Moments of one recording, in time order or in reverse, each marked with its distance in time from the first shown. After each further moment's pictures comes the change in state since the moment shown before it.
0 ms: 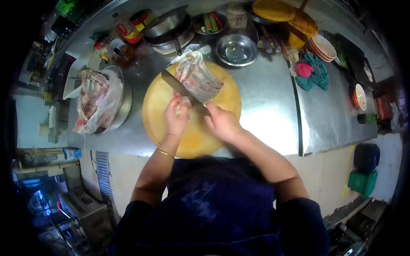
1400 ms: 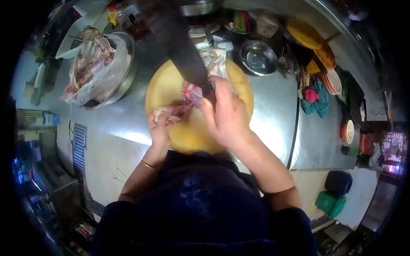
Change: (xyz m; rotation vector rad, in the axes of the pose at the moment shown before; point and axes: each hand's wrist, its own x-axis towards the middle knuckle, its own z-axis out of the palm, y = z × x) left_hand -0.044 -0.035 -0.067 -1.074 0.244 -0.645; right_hand 0.051 -0.133 -0.050 0.188 0.252 -0.145
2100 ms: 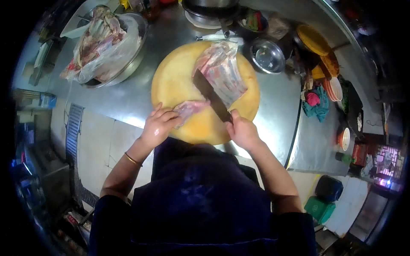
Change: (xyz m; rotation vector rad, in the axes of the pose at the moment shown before) left_hand -0.017 0.042 -0.064 1.407 -0.688 1.114; right_hand -0.081 0.092 0.014 -0.443 -0.605 0.373
